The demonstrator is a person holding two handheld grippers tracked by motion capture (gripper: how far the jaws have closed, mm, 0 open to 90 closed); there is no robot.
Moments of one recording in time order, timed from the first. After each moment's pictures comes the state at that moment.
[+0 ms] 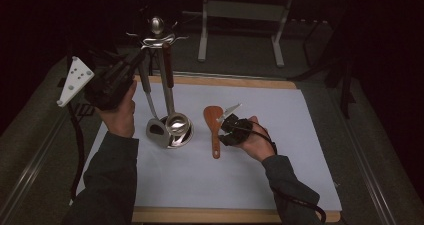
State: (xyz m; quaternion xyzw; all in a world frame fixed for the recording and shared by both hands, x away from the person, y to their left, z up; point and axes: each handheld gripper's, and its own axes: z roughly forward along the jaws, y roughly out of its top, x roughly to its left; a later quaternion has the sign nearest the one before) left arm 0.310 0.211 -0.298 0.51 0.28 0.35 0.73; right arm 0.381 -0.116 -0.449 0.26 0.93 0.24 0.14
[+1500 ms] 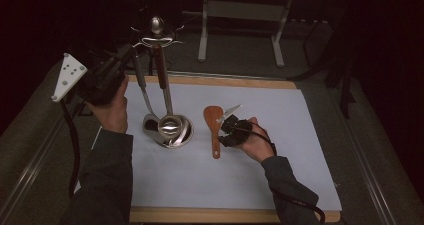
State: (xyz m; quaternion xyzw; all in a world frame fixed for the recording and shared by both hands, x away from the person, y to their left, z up) left arm 0.319 0.230 -0.298 0.50 0.30 0.38 0.71; right arm 0.381 -0.116 -0.453 0.26 0.92 0.24 0.13
